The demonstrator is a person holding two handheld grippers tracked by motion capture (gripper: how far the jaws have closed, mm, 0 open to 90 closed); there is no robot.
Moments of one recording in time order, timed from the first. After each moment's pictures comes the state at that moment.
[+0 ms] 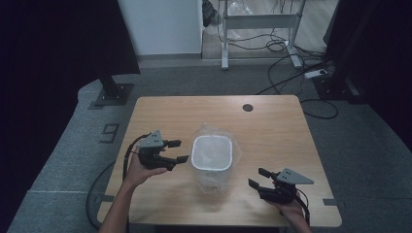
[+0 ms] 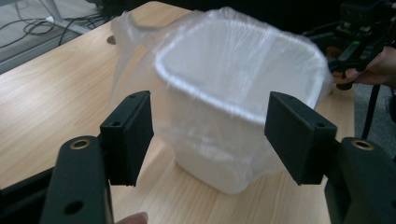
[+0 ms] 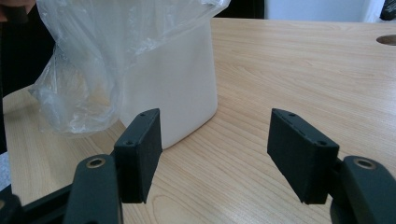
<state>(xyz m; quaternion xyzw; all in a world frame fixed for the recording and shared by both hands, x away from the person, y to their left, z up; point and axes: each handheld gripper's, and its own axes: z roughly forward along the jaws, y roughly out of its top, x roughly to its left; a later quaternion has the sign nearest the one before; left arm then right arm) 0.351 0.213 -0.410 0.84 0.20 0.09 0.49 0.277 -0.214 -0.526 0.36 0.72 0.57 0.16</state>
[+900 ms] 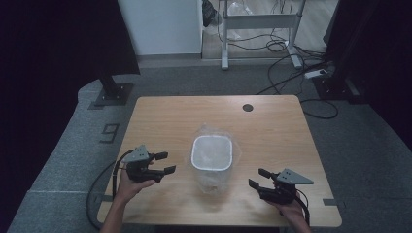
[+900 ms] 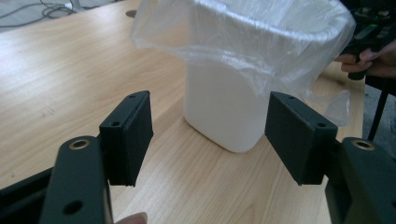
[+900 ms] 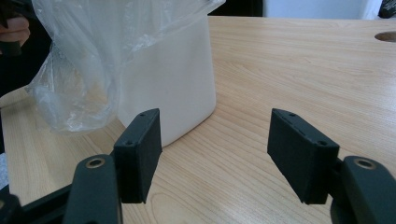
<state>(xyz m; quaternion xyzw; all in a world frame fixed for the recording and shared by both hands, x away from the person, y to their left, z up) 0.330 0.255 -0.455 0.82 0.26 0.09 0.50 0.276 -0.214 -0.528 0.37 0.72 0.57 0.16</state>
